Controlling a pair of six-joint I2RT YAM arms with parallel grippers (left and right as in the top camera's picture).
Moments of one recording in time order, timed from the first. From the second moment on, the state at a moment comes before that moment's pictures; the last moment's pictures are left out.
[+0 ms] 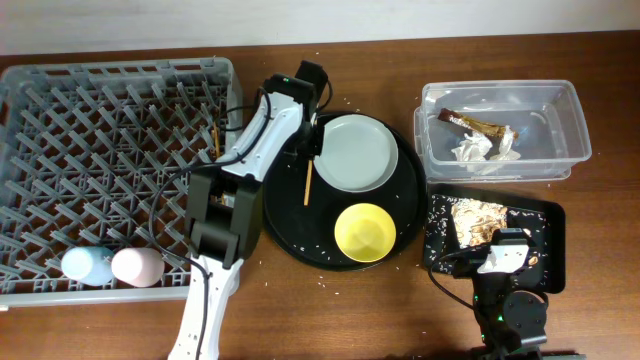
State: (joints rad) left arm -0.41 2.50 2.19 -1.20 -0.01 -0.25; right arm 0.10 0.02 0.02 -0.07 0.14 -0.03
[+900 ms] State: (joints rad) left arm -0.46 2.42 2.11 -1.29 0.10 -0.23; right arm 0.10 0.02 0.02 -0.07 0.14 -0.03
